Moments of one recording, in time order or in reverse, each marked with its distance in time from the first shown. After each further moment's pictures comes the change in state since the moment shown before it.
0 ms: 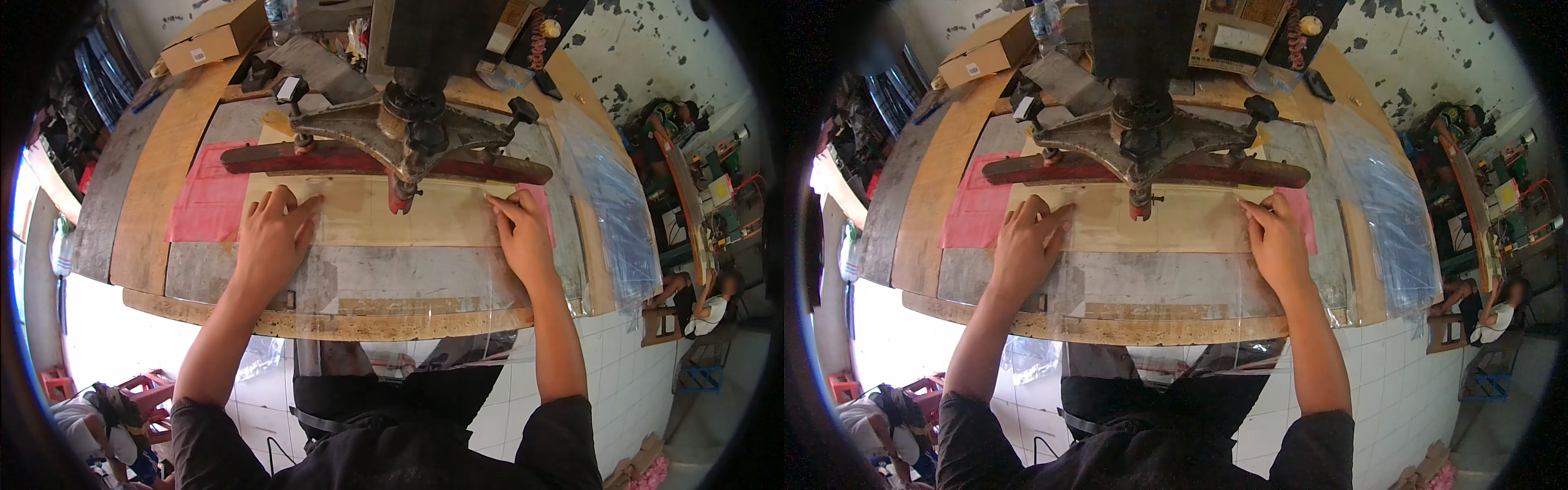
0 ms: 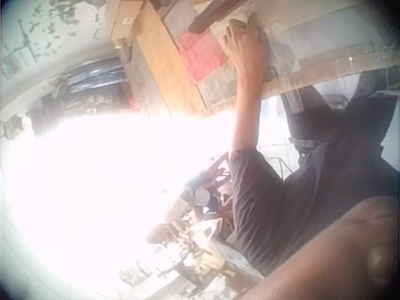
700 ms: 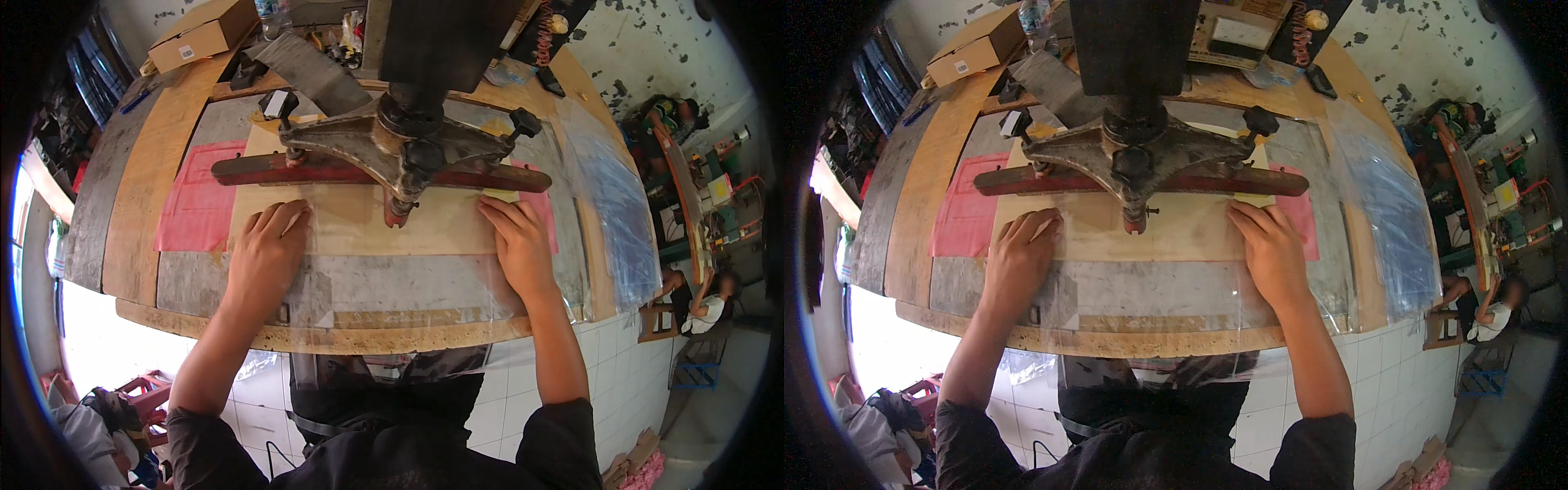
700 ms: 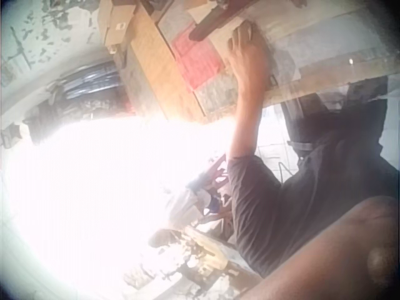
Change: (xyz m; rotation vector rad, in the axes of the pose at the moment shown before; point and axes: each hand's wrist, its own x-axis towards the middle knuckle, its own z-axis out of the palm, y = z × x) left_hand -0.002 -0.001 0.001 0.067 -0.012 0.111; right_hand 0.002 -0.010 0.004 -0.165 0.007 -0.271
